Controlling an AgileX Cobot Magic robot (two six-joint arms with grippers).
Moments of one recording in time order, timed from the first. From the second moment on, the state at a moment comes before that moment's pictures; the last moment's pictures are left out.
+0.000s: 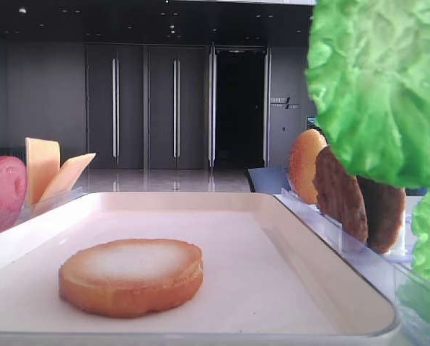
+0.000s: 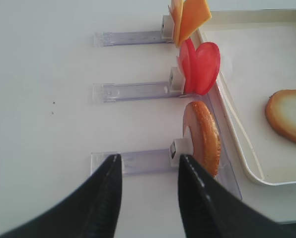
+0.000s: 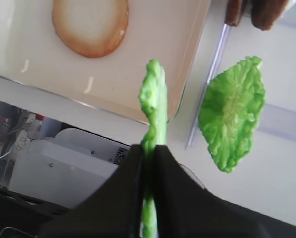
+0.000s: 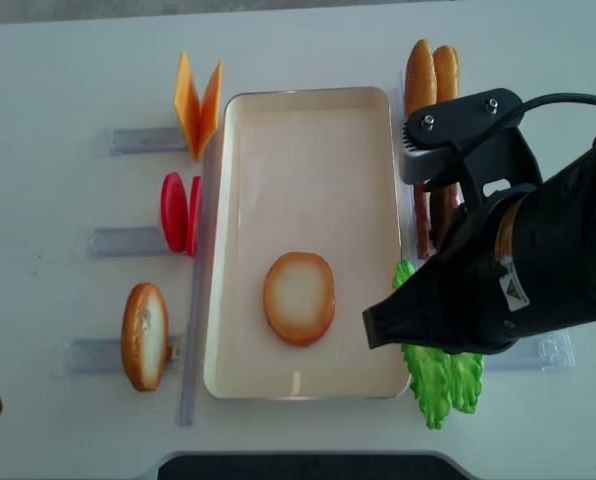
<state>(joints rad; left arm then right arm) -0.10 -0.02 -0.48 0.03 1.11 -0.05 1.04 1.24 -1.07 -0.06 1.16 0.72</state>
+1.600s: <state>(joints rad) -0.10 -0.02 -0.48 0.03 1.11 -0.05 0.92 1.62 -1.07 0.73 0.49 -0.27</state>
